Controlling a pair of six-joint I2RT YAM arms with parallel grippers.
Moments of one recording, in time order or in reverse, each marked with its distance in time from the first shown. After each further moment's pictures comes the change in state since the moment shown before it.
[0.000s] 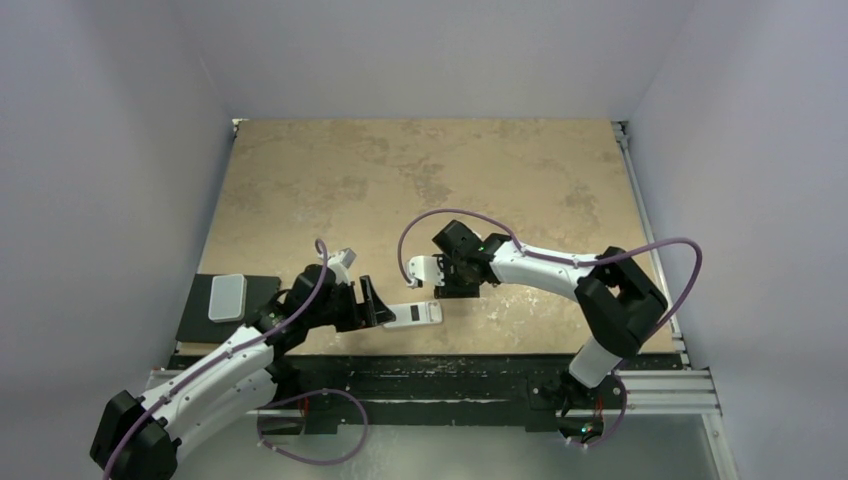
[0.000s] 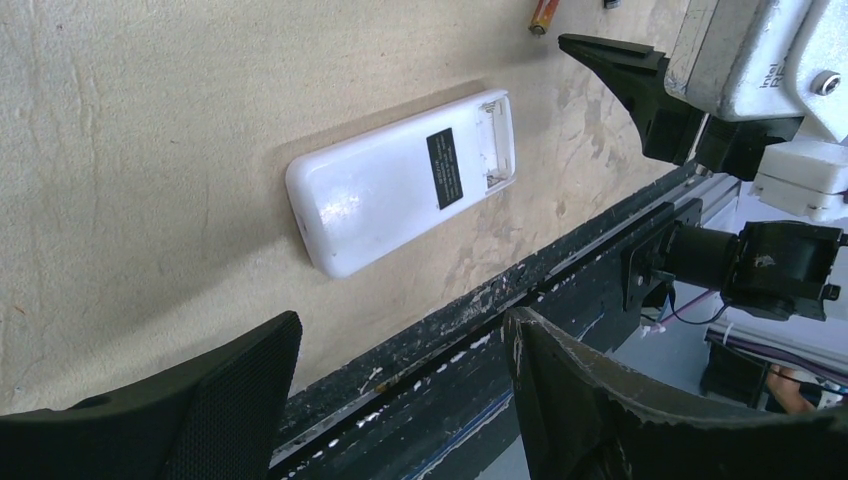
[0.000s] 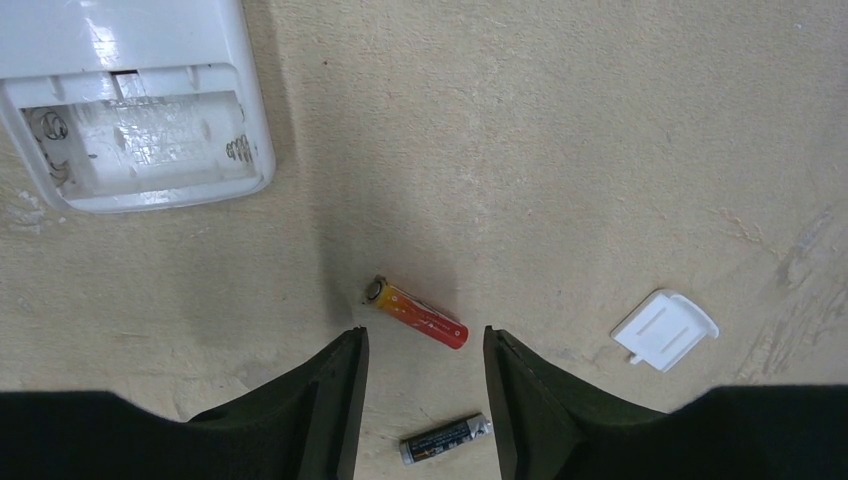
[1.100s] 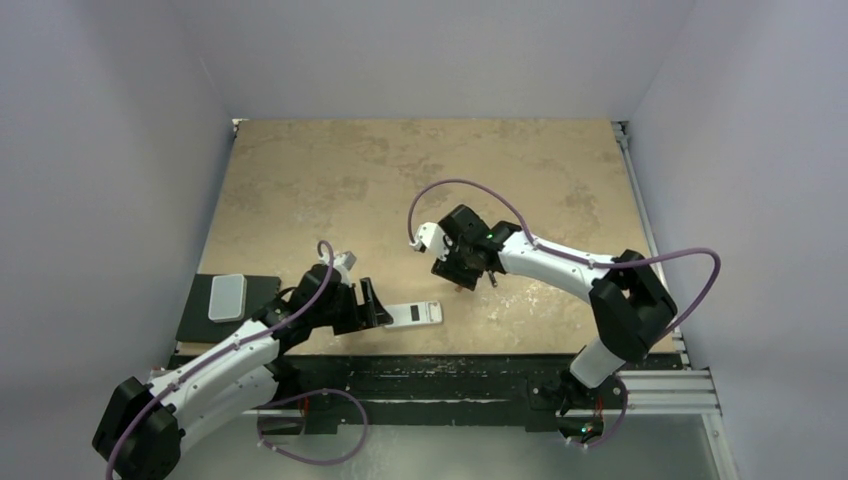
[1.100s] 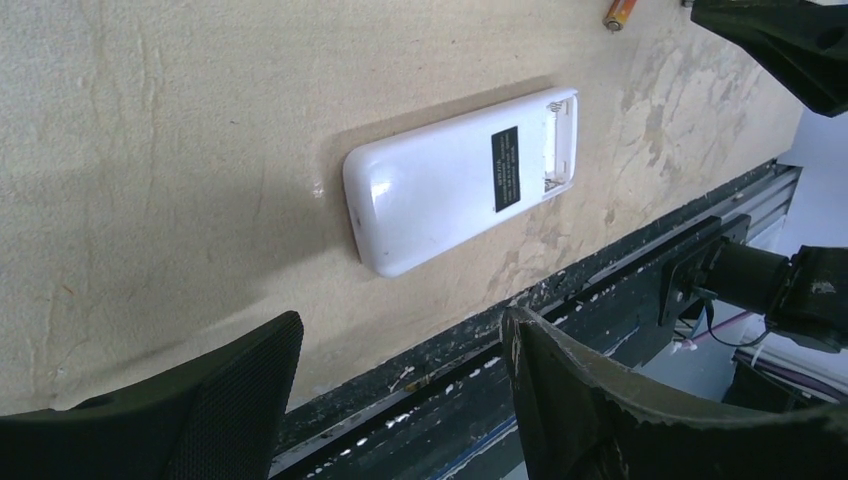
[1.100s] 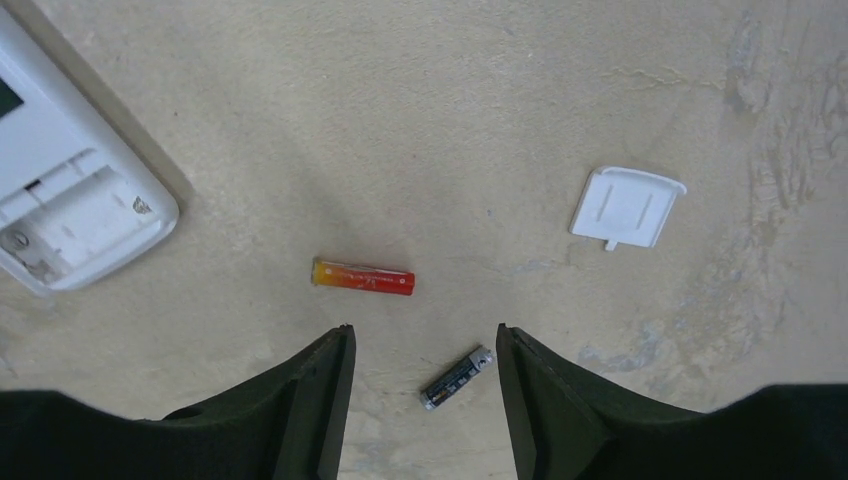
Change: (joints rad) left arm 0.000 0.078 0.000 -0.023 -0.046 -0.008; right arm -0.046 -0.036 0.076 -0.047 0.087 0.415
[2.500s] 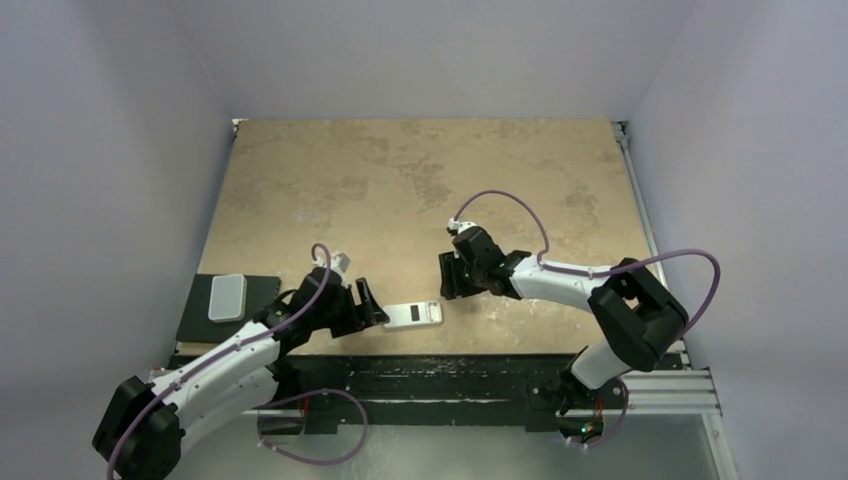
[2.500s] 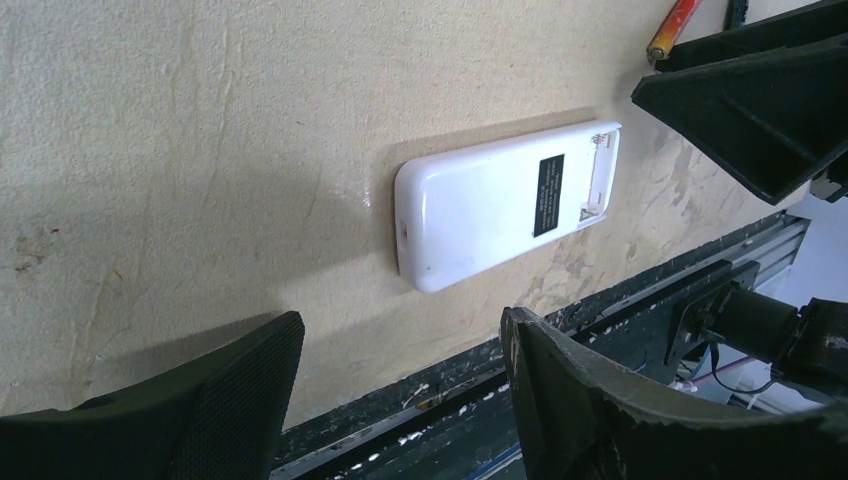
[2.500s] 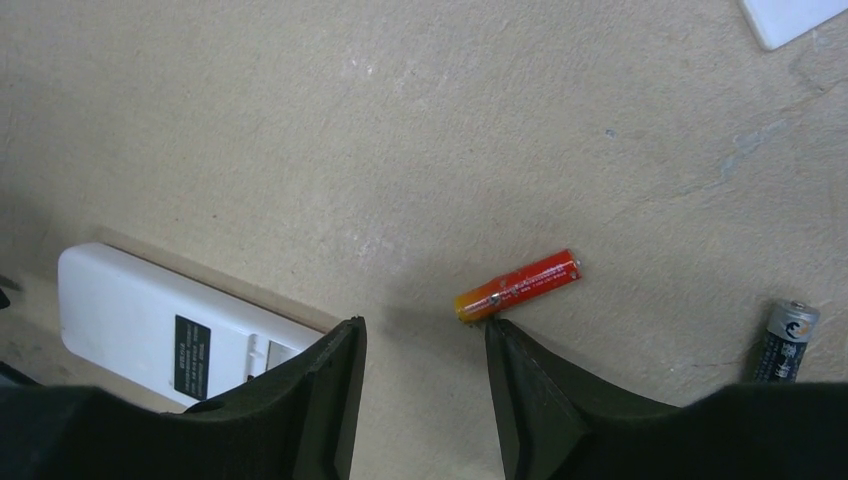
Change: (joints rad) left arm 0.000 0.004 -0.030 0.009 -0.061 -0.067; right arm -0.011 -0.070 -0.310 0.412 -0.082 0.910
